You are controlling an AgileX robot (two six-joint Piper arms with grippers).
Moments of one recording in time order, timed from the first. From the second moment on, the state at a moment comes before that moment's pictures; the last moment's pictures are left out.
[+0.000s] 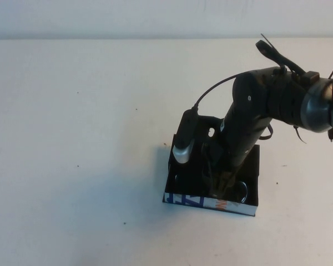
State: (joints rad) right arm 0.56 1.97 -1.50 0.20 0.96 -0.82; left arm -0.06 -0.02 0.02 -0.01 0.36 0.08
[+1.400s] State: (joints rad) right arm 0.13 1.33 -1.13 0.33 1.18 -0.12; left arm -0.06 -0.02 0.02 -0.01 0.36 0.08
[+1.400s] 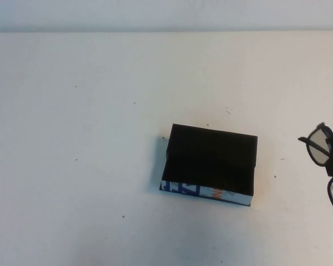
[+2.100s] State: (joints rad) right arm 0.11 1.53 -0.81 0.41 0.65 -0.13; left arm -0.06 -0.02 0.02 -0.01 0.36 0.08
